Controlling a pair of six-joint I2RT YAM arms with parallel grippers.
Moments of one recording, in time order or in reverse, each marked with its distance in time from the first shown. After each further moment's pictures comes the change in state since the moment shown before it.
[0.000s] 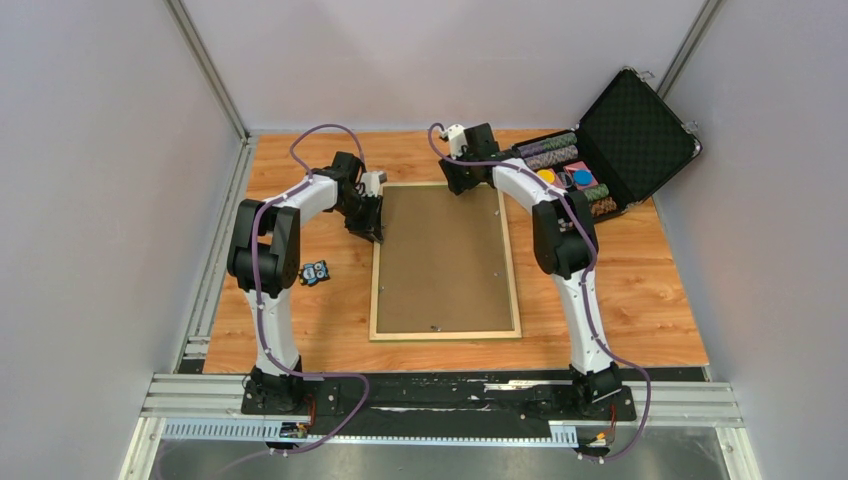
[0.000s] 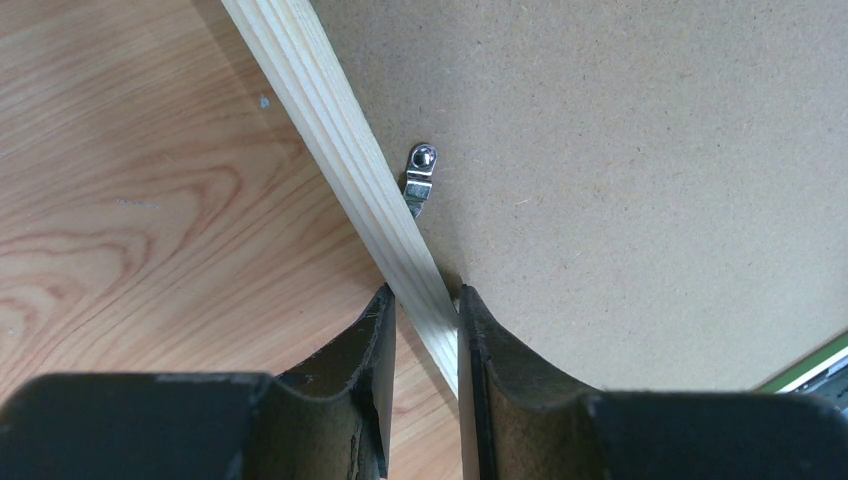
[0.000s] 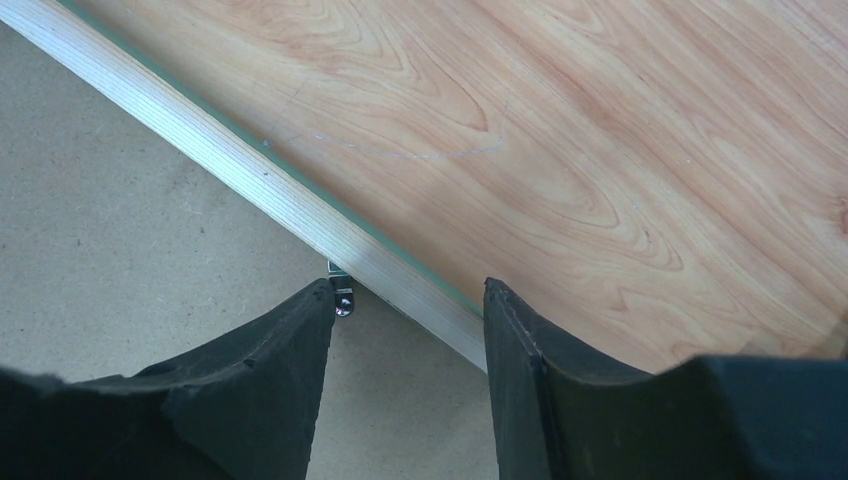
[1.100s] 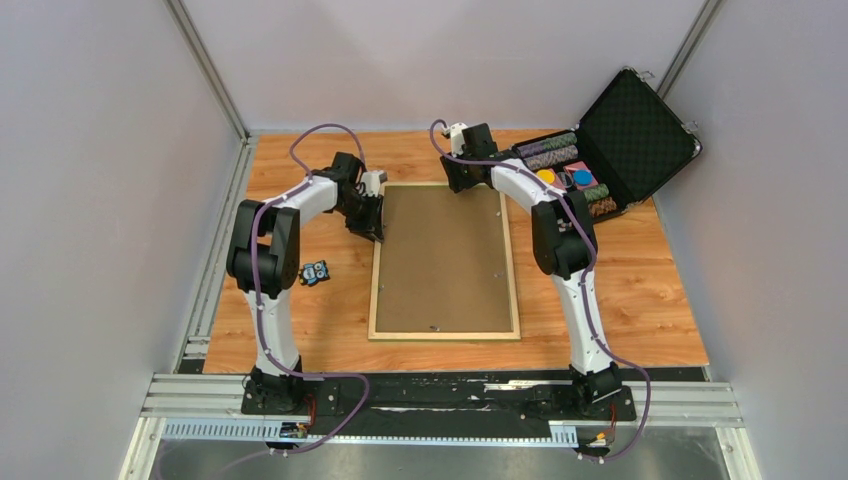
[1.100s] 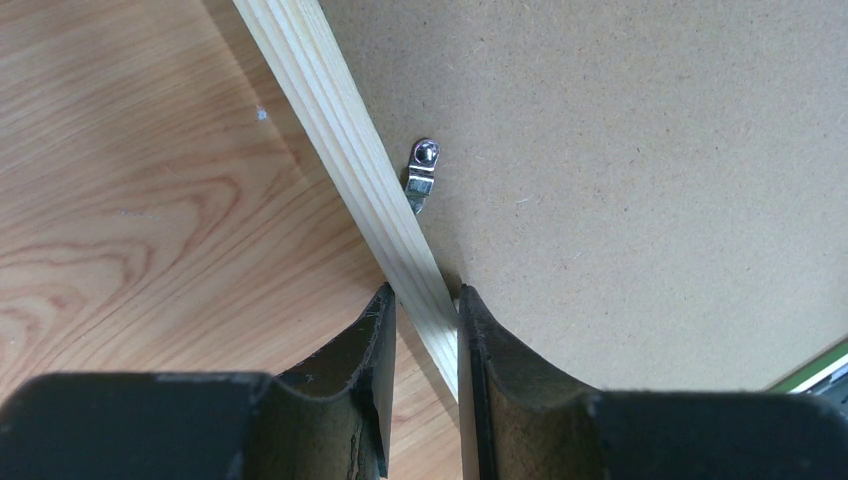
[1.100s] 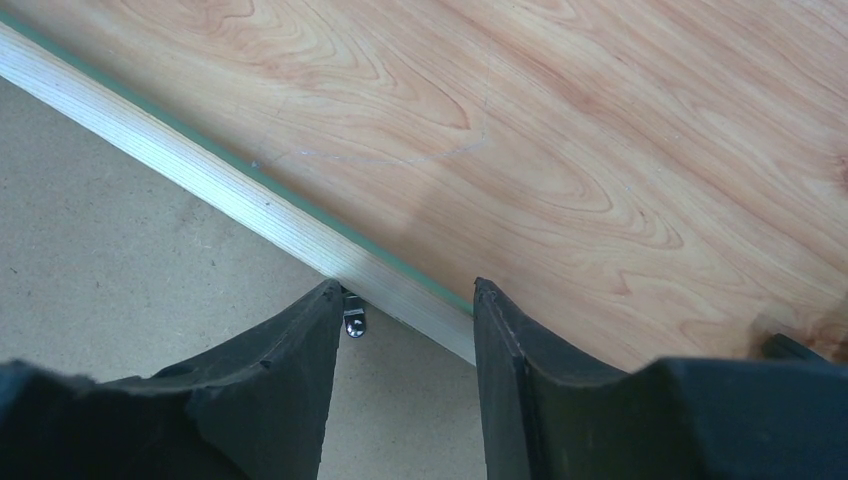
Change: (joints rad) left arm 0.003 -0.005 -0.012 0.027 0.002 0.000; right arm -0.001 0.000 0.000 0.008 0.066 0.102
